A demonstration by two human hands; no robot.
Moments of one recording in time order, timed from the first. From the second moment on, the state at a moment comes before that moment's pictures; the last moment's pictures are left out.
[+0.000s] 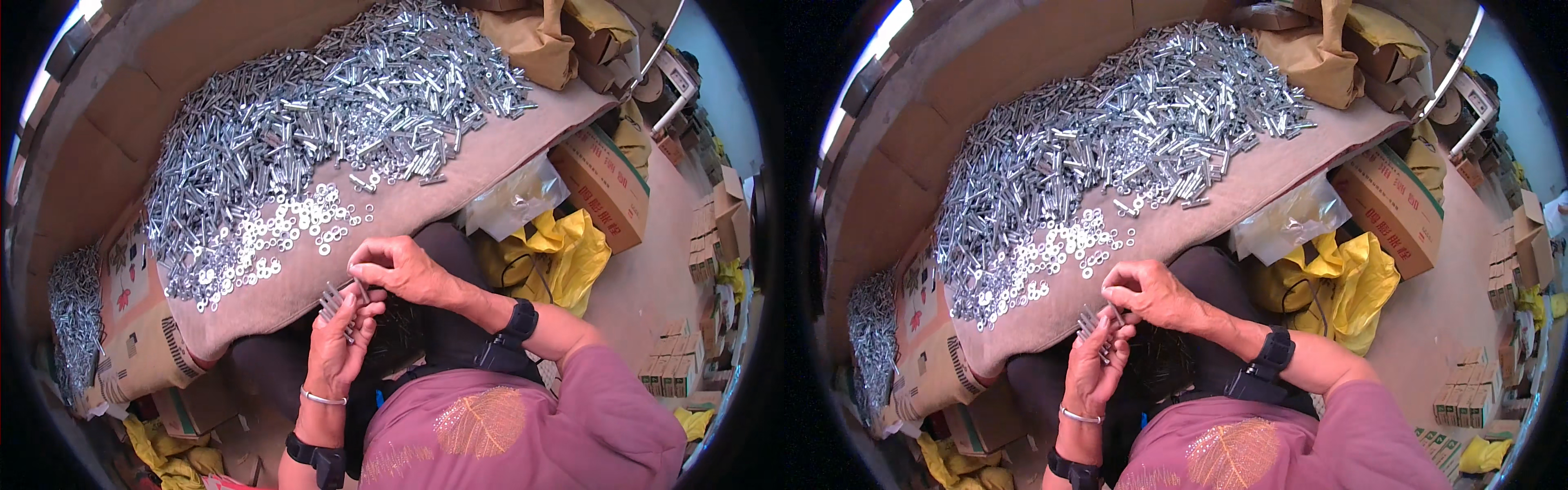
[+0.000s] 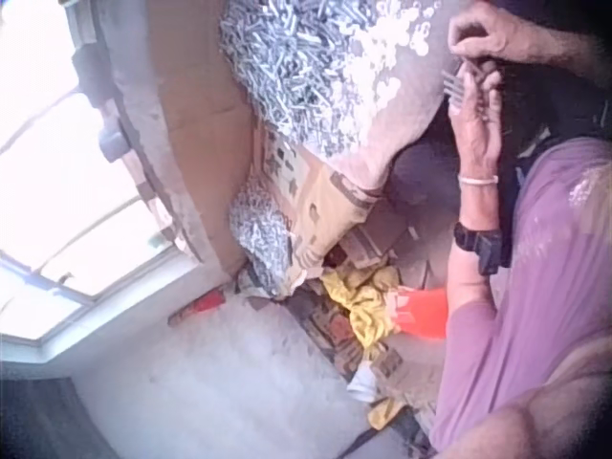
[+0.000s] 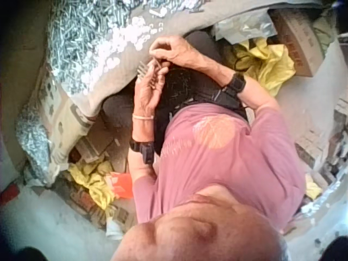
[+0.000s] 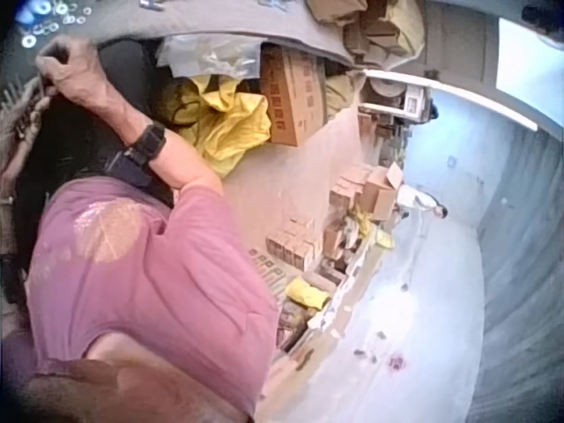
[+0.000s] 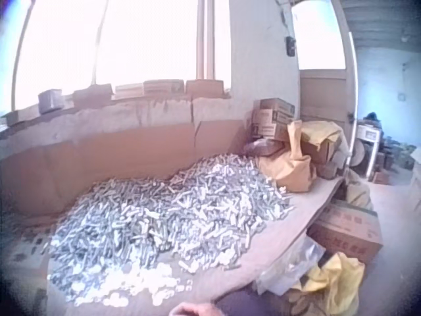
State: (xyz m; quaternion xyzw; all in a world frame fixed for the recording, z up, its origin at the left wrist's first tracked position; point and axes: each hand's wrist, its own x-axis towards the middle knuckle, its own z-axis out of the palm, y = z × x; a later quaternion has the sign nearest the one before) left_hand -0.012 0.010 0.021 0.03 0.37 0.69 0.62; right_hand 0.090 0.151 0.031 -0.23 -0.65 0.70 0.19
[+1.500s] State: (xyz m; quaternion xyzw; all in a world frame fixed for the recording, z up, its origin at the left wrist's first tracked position) left_hand 0.010 0.026 0.010 0.13 0.42 0.71 0.55; right_hand 0.115 0.155 0.034 -0.22 -0.68 0.65 0.26
